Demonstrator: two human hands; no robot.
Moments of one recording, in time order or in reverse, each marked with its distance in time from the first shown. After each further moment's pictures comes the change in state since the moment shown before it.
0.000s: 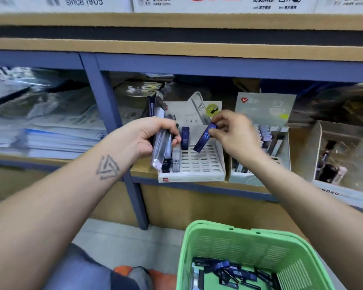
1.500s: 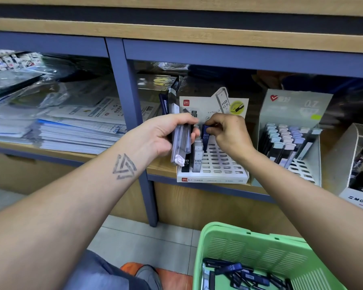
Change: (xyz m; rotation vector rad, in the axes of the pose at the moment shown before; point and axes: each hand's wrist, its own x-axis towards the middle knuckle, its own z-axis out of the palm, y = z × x) left_hand 0.002 -0.002 -0.030 -0.185 -0.032 -0.031; right_hand 0.030 -0.007 0.077 -0.120 -0.053 -0.127
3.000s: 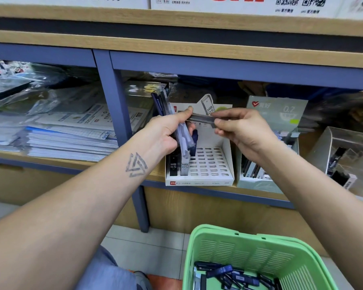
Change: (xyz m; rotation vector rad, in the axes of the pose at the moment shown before) left_hand 0.028 -0.002 0.030 -0.202 0.157 0.194; right_hand -0.017 -0.032 -0.074 0.863 -0.058 0.424
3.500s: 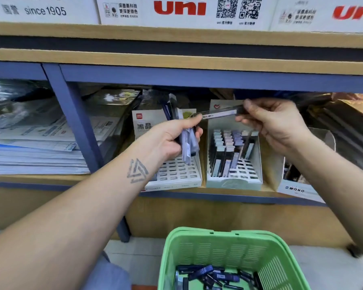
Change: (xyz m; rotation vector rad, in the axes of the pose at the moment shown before) left_hand -0.026 -0.028 0.069 0.054 -0.247 -0.213; right_hand -0.022 -0.032 -0.122 0.075 0.143 -0.185
